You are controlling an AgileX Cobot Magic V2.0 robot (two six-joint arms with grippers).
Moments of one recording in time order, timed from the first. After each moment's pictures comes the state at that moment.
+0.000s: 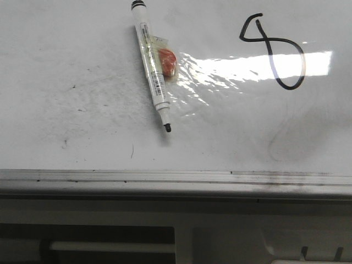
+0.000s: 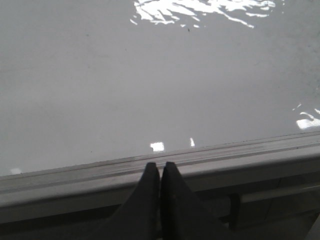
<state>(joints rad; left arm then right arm) -0.27 0.02 -0.01 -0.01 0.31 0.02 0.64 0.11 -0.33 1.00 0.18 -1.15</state>
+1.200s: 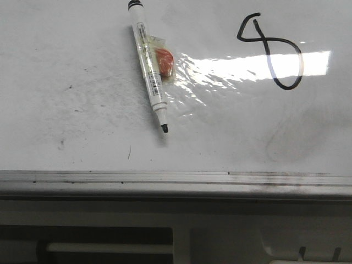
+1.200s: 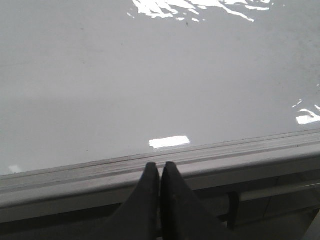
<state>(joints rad) -0.27 0.02 -0.01 -0.01 0.32 0.02 0.48 0.11 -0.07 0.38 -0.43 -0.83</state>
